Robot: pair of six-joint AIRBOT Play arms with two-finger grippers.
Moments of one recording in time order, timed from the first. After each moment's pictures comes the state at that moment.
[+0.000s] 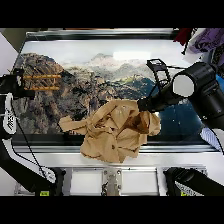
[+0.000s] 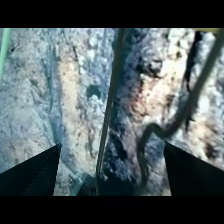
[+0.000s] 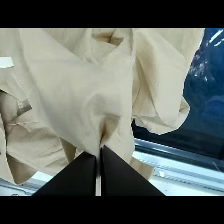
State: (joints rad) left arm 0.37 -1.90 1.62 1.97 -0.99 -1.54; right arm 0.53 -1.16 1.46 -1.56 1.60 1.89
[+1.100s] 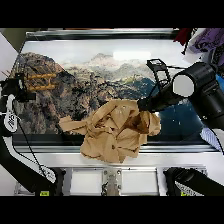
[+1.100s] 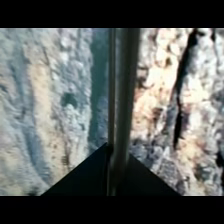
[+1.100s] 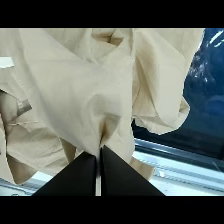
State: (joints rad) left arm 0.38 -1.91 1.62 1.98 -0.95 -1.57; right arm 0.53 -1.16 1.46 -1.56 1.60 1.89
